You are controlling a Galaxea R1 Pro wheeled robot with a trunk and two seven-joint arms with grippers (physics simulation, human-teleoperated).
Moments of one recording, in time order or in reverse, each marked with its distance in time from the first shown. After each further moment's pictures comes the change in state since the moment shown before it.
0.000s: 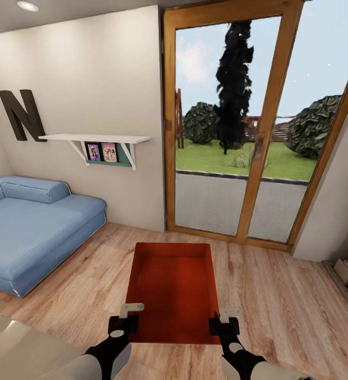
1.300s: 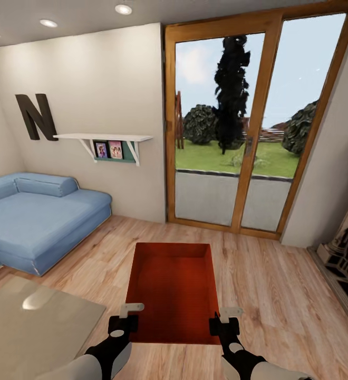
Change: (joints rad) left arm 0.000 0.000 -0.003 -0.002 0.001 0.003 0.001; right arm 0.001 0.000 -0.003 0.000 0.002 0.000 0.000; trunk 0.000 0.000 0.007
